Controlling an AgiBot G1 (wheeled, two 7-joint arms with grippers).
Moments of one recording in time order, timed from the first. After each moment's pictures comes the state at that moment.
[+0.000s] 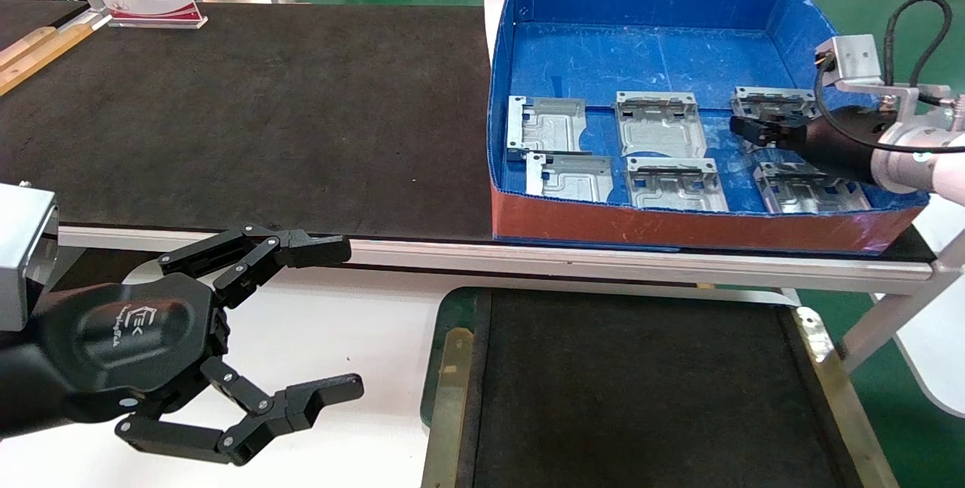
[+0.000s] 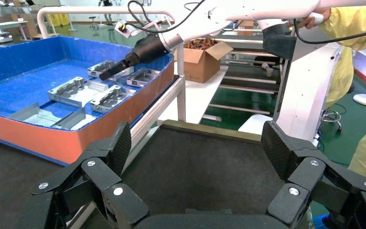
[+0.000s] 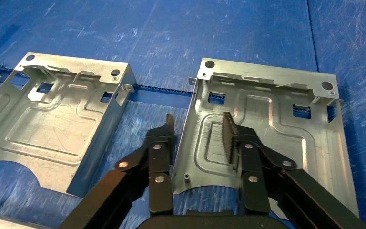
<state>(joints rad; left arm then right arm) -1.09 0.54 0.42 -1.22 0.61 1.41 -0.10 1.80 -1.09 -0.54 -0.04 -1.41 -0.68 0.30</state>
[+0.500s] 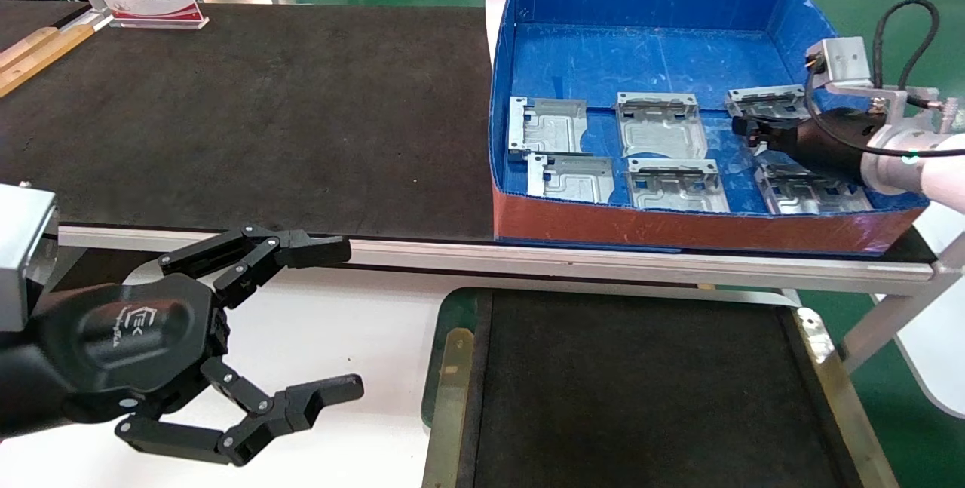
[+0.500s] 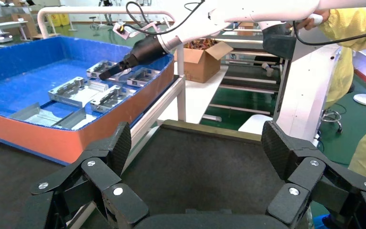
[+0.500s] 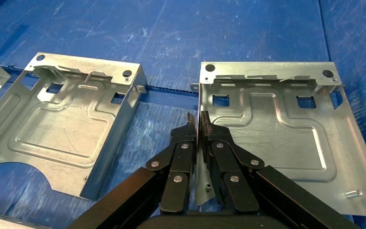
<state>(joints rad) -1.09 0.54 0.42 -1.22 0.61 1.41 -0.10 1.78 -1.09 -0.55 -0.02 -1.42 -0.68 0.31</state>
